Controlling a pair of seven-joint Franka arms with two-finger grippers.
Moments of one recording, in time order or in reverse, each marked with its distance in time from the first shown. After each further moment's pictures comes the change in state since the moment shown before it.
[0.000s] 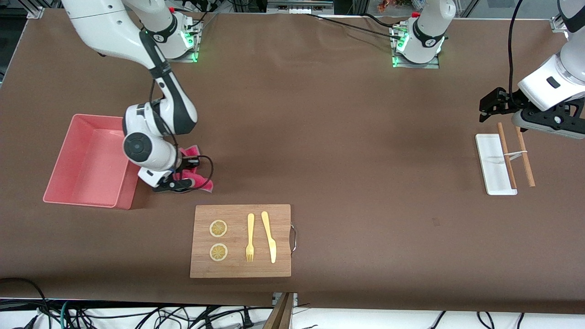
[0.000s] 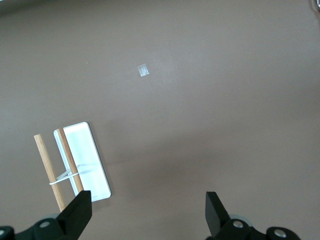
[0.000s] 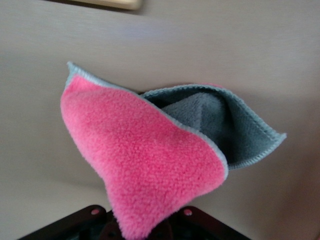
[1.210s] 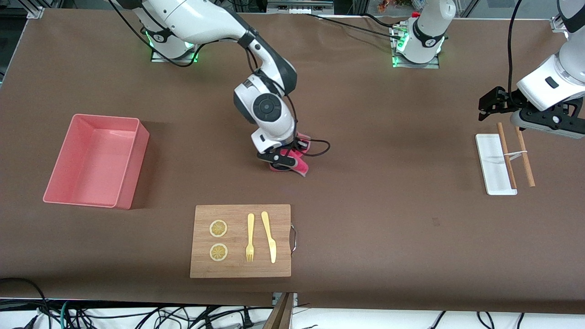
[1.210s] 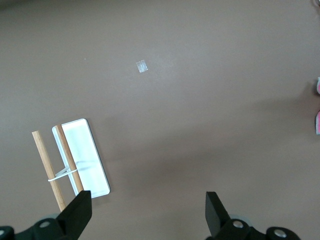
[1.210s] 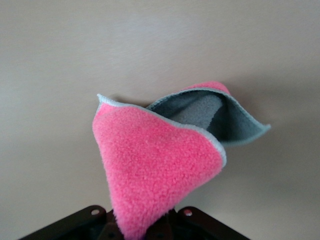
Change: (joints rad) left arm -0.001 0.000 0.000 0.000 0.000 -0.016 -0.001; right arm 0.289 0.203 0.229 0.432 0.035 -0.014 0.885
